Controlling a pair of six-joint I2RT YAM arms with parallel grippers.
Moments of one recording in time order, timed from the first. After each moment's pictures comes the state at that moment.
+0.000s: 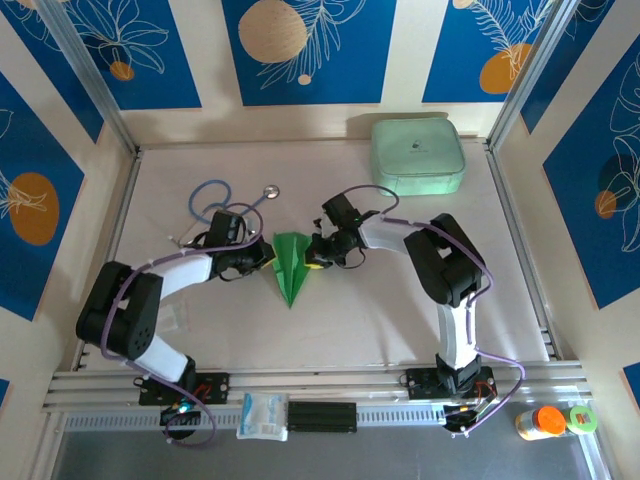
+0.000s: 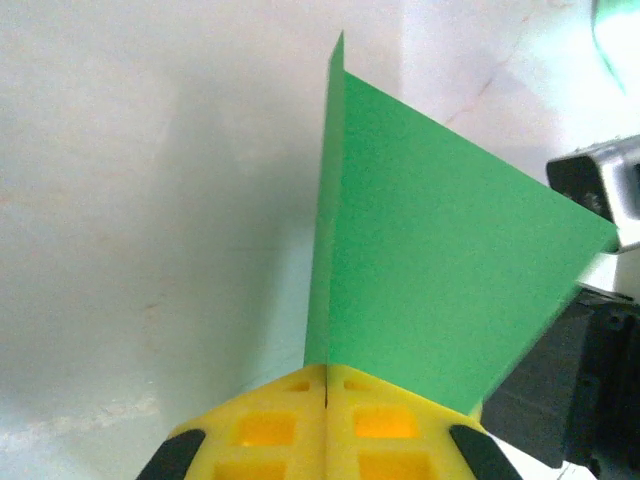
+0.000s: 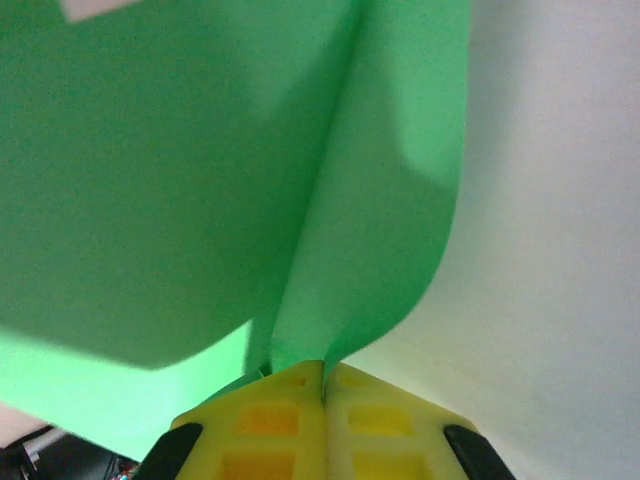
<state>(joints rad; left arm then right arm) -0.35 1.53 0.71 -0.04 0.46 -0.84 0.59 1.98 1.21 -0.35 -0.58 0.69</state>
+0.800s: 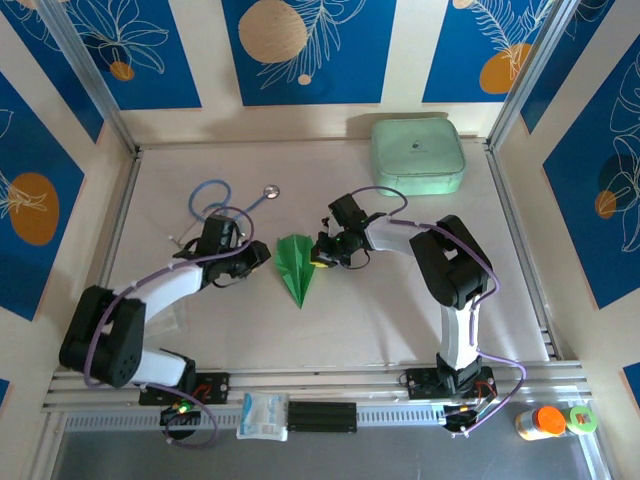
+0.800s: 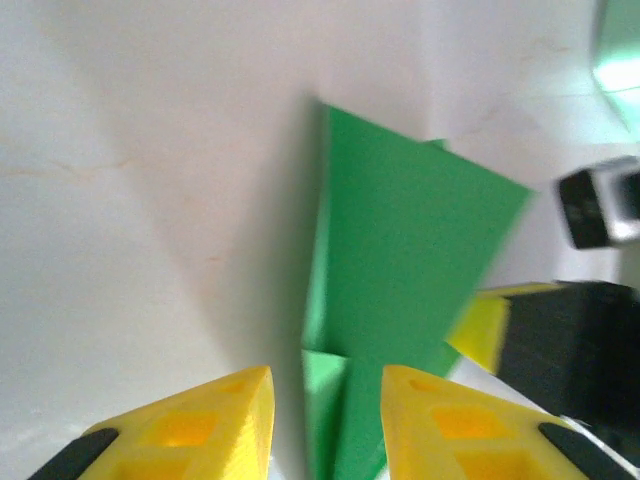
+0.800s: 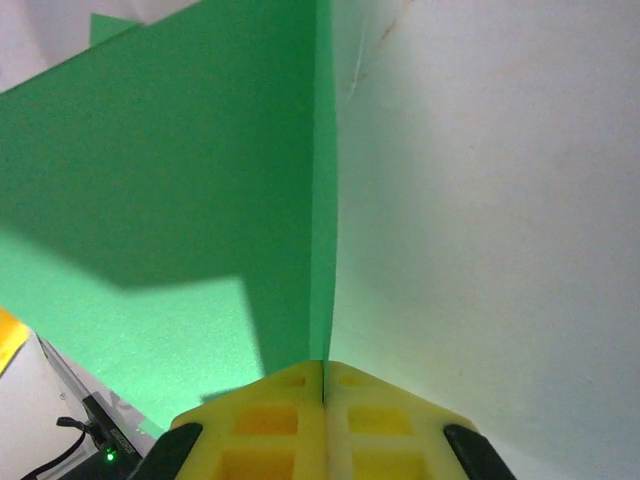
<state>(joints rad) -0.36 1.36 0.66 -0.13 0.36 -0.87 0.58 1.96 1.17 -0.31 -0.55 0.75</state>
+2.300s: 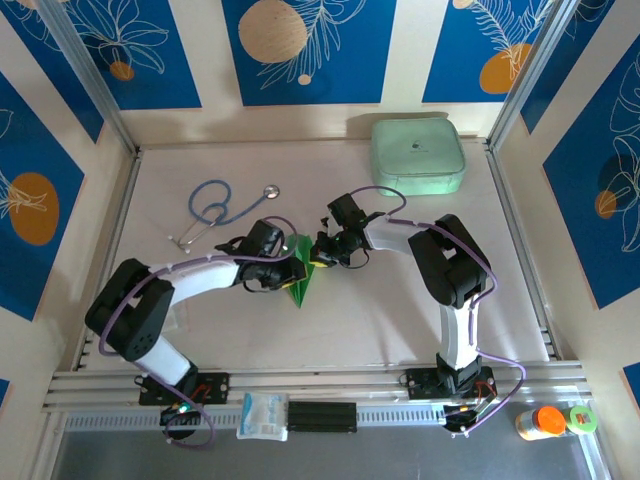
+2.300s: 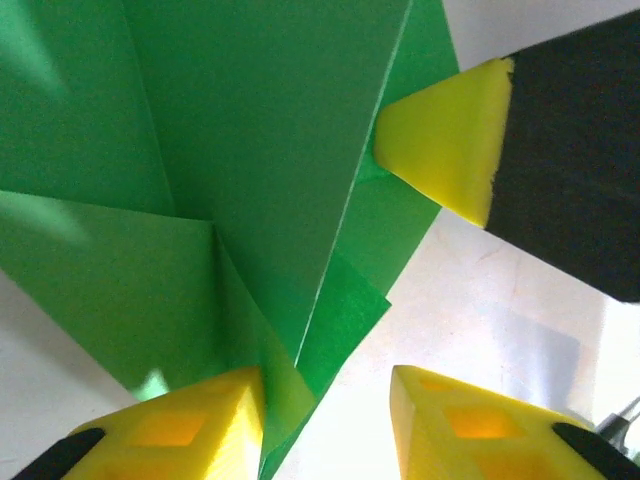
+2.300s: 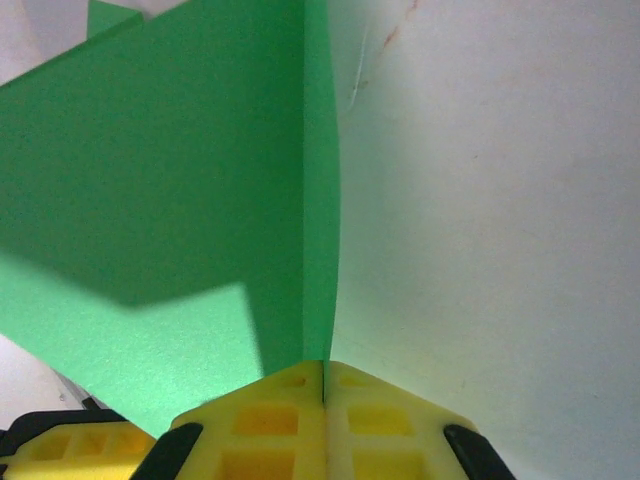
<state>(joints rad) -0.63 1.58 0.83 -0.26 0.35 -0.85 0.59 1.97 1.18 -0.31 -0.55 0.75</state>
